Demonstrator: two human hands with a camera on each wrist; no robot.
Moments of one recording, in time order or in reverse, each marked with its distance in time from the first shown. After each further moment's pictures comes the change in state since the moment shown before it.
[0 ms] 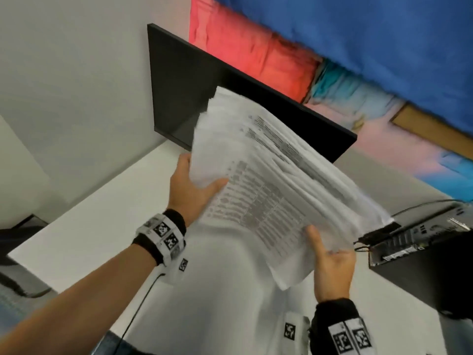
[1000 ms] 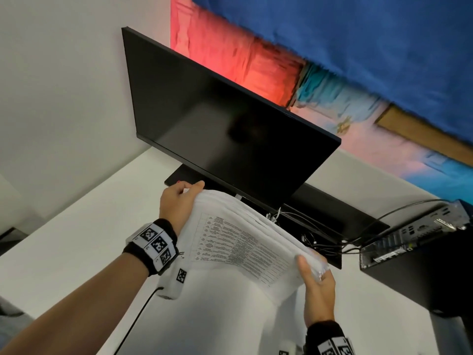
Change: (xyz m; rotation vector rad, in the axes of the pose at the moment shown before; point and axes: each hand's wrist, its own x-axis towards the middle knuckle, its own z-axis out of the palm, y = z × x) left_hand 0.015 -0.030 0.023 -0.099 -0.004 -0.313; right_hand -0.002 0.049 -0.029 -0.044 -0.017 0.231
